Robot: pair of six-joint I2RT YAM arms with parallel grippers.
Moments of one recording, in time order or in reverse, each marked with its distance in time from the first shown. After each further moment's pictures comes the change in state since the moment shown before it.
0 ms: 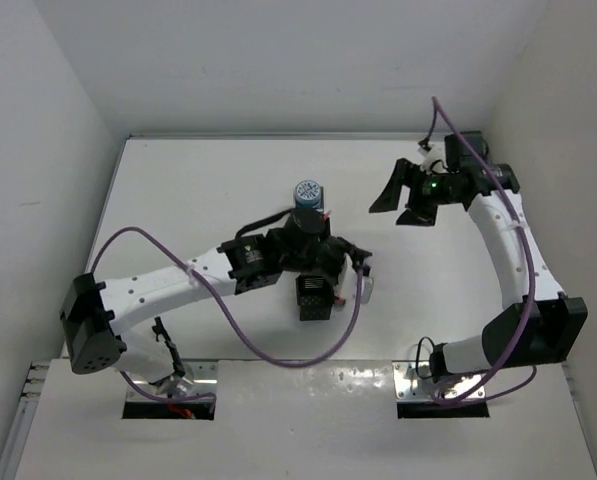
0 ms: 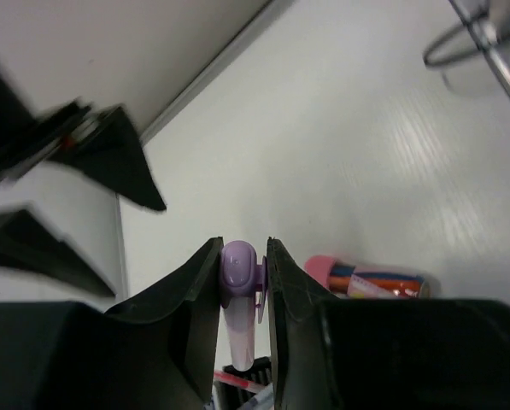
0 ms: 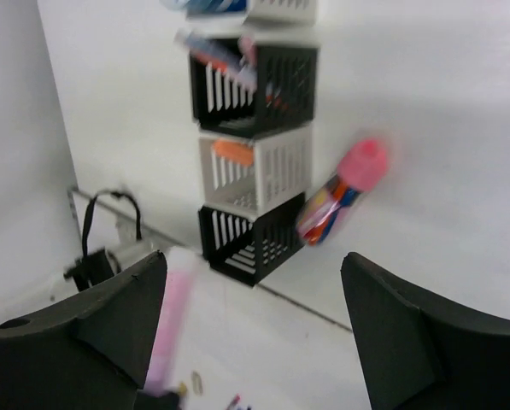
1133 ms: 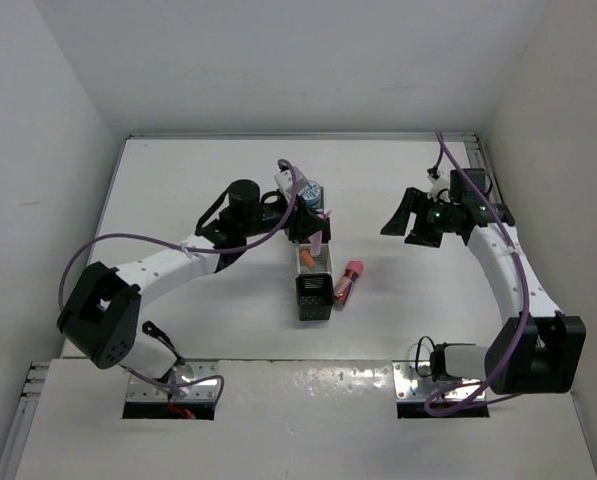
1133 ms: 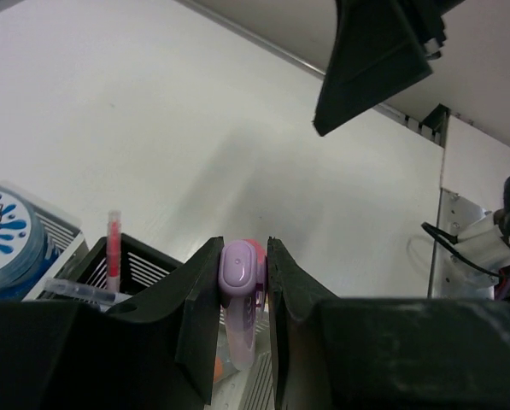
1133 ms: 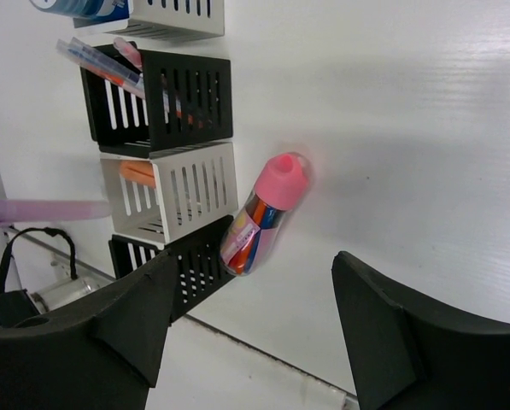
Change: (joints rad) left arm 0.475 0.027 -0.267 0.597 0.195 -1.241; right arm -0.132 -0.138 -0.364 0.293 0.057 -0.066
